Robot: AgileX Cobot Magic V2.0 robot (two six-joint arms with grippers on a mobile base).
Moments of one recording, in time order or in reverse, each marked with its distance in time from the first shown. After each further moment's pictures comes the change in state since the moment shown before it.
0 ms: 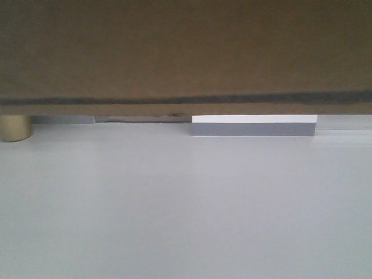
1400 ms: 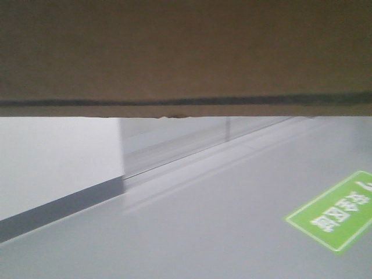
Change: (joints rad) left arm 0.000 0.000 0.000 0.000 0.002 0.000; right arm -0.002 0.000 0.000 0.002 0.000 0.000
